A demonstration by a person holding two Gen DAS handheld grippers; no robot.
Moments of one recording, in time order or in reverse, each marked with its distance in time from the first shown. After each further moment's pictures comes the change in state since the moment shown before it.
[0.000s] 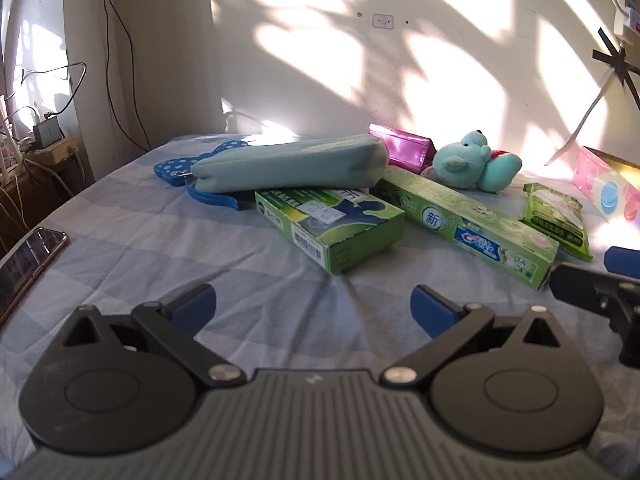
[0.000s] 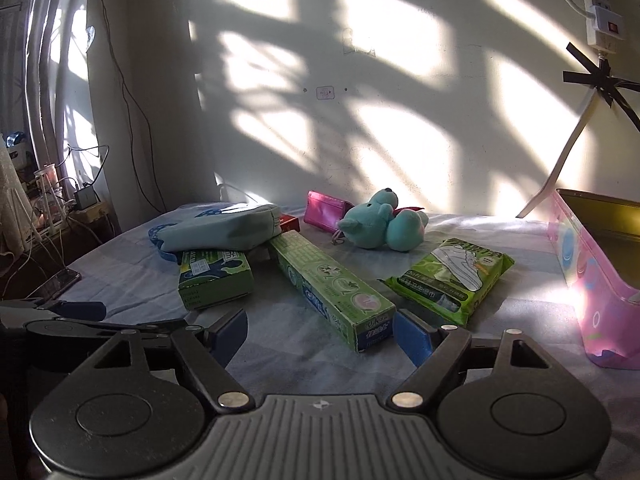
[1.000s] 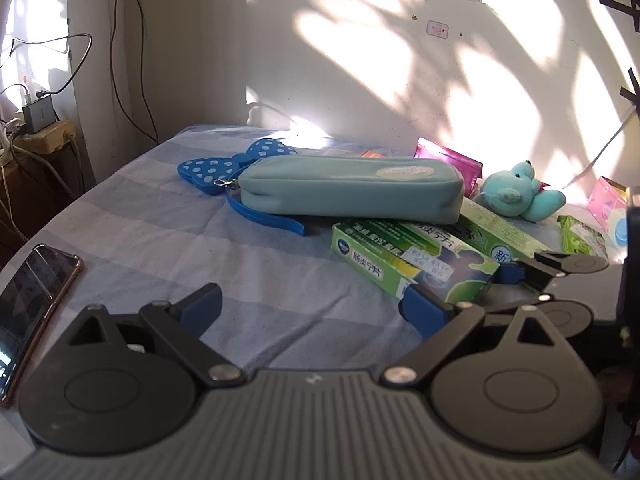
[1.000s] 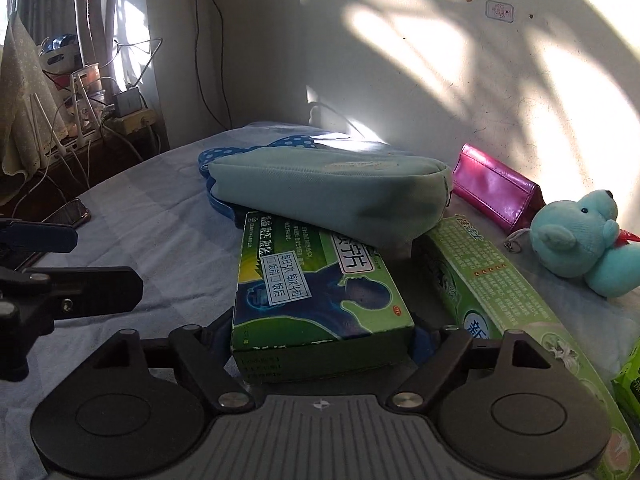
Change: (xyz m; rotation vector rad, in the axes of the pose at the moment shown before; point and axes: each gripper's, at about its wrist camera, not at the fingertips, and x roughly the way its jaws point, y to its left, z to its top) left arm 0.035 0.087 0.036 -0.051 0.075 -0.102; right arm 0.150 0.070 0.031 -0.159 0.218 0.199
